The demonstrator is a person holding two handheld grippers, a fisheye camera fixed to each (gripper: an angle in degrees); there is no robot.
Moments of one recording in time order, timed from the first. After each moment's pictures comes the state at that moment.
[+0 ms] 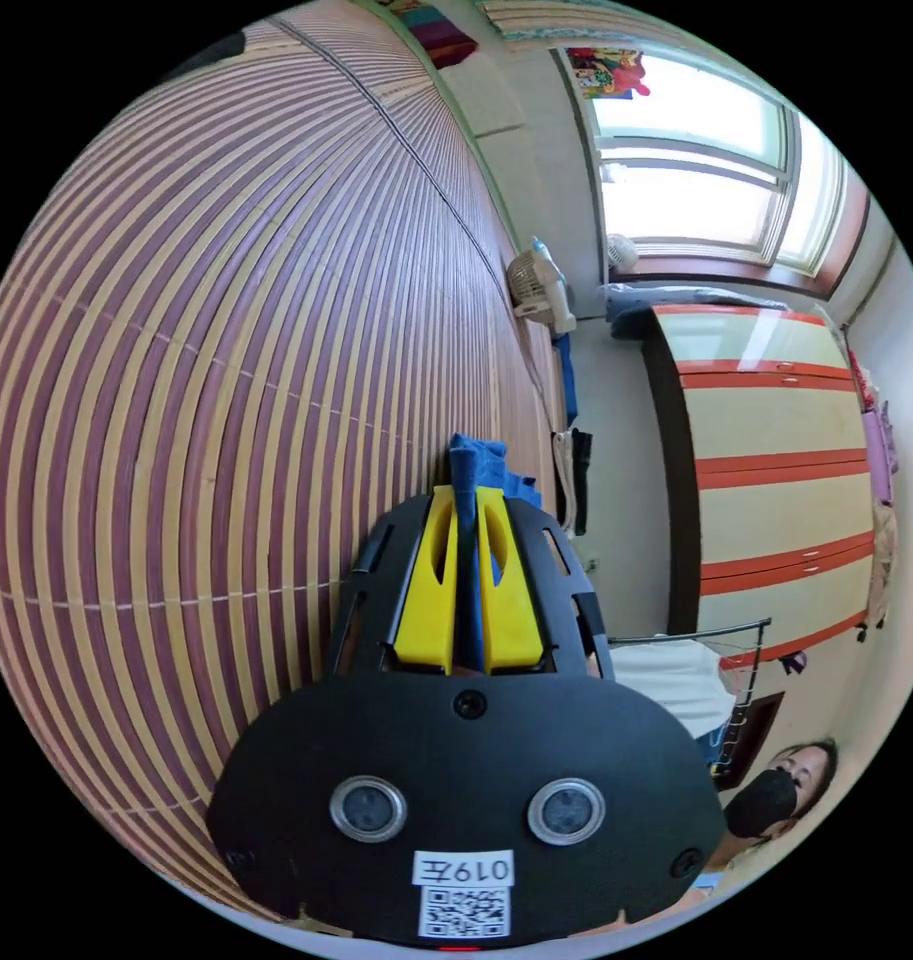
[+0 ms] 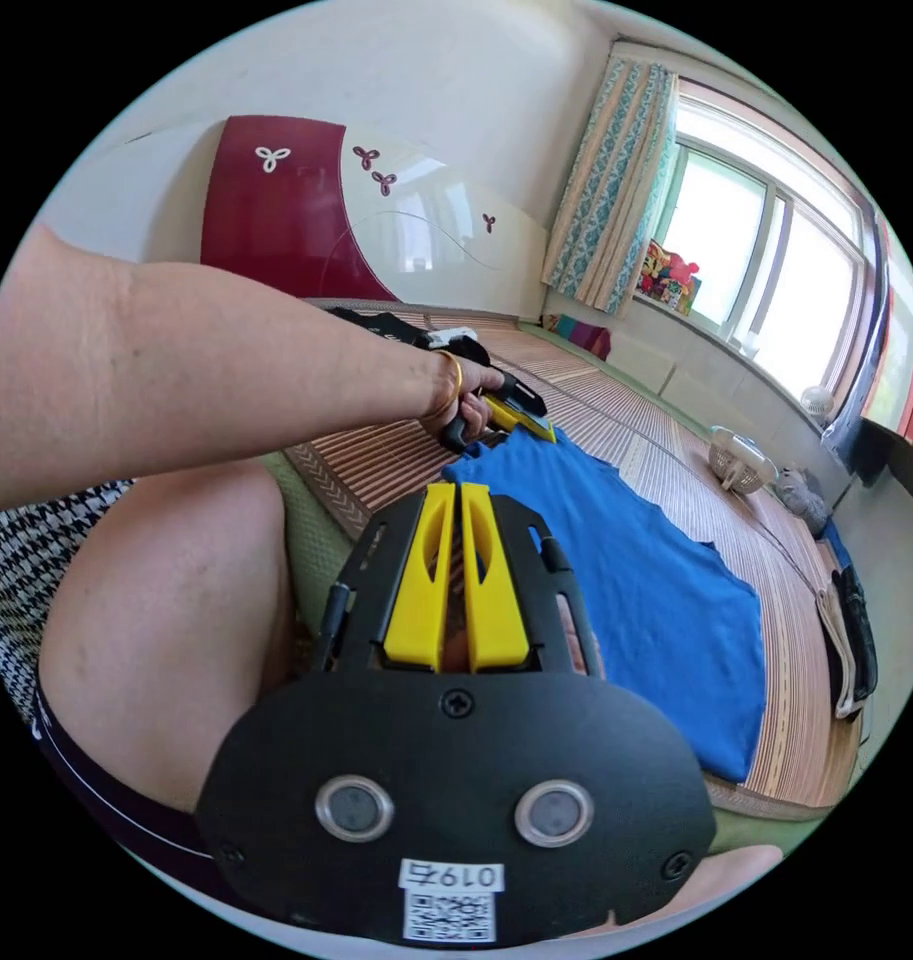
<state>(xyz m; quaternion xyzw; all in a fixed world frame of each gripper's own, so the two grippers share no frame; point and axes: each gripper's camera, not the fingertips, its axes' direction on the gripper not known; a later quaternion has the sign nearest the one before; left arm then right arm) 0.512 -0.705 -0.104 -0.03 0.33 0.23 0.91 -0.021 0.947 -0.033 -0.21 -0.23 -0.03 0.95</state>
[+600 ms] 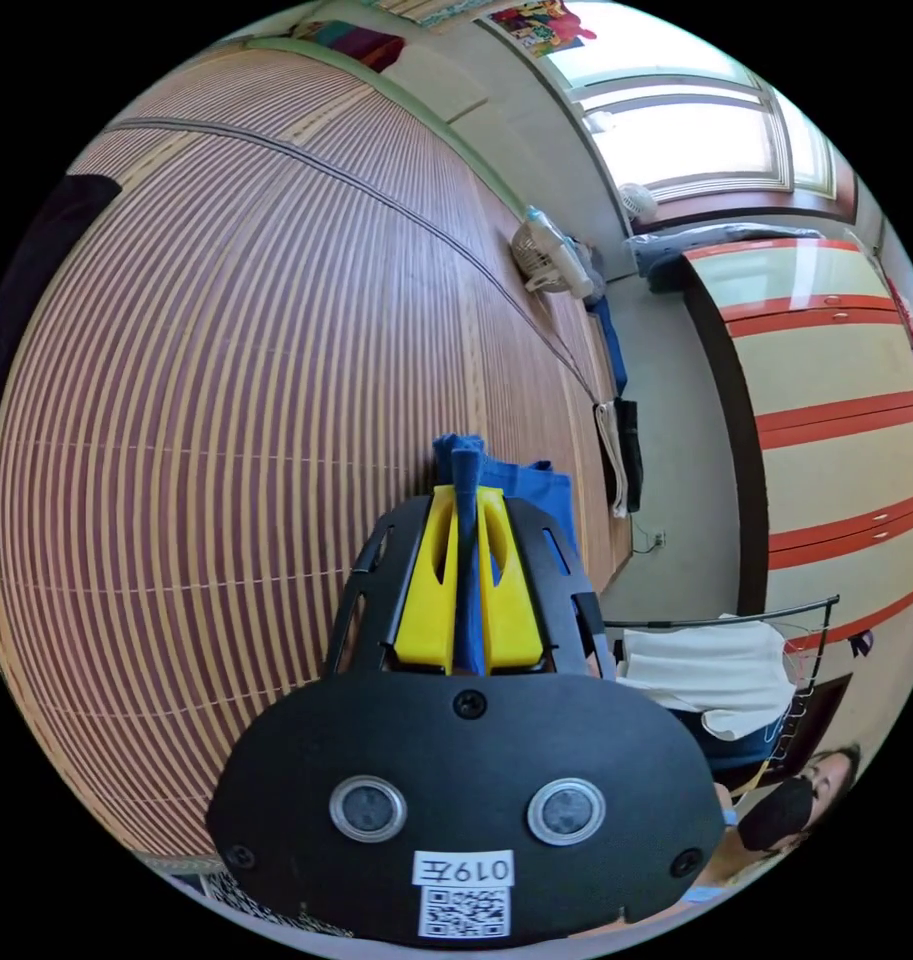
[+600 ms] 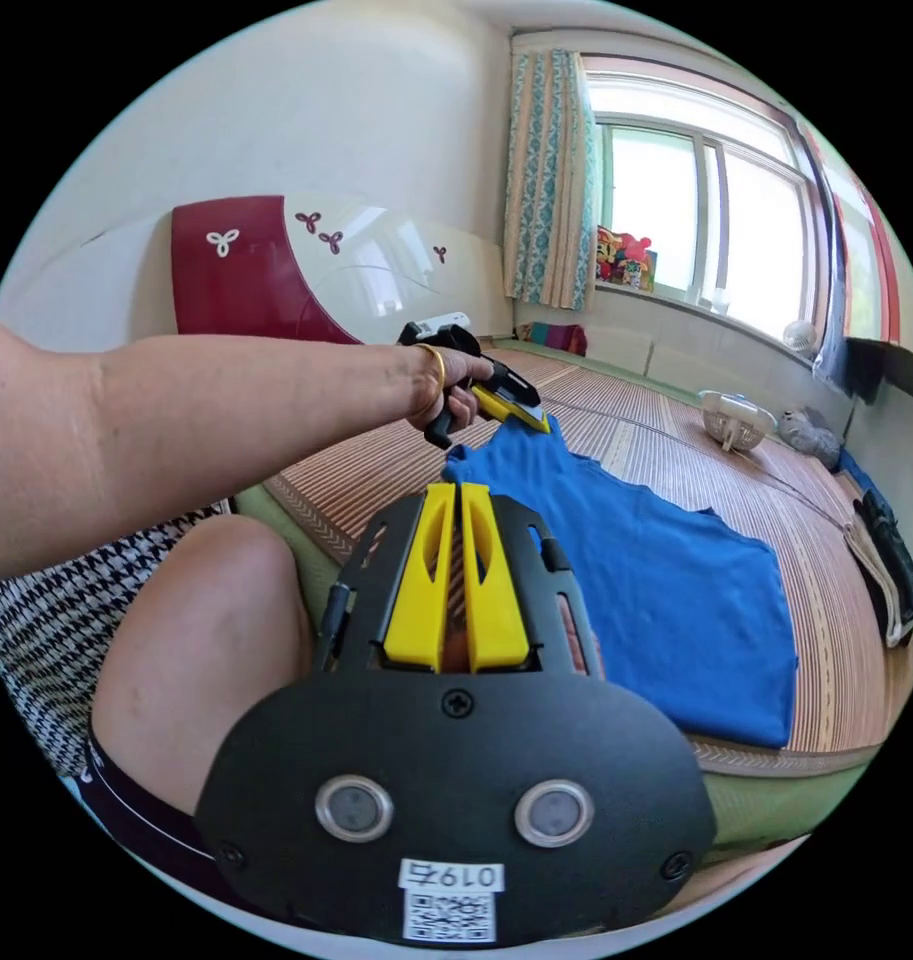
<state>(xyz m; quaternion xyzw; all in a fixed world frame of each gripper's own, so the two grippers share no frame) 0.723 -0.602 -0.046 -0.02 0.24 0.29 0.93 0.102 0.874 -0.102 -0.19 -0.24 0.09 0.95</state>
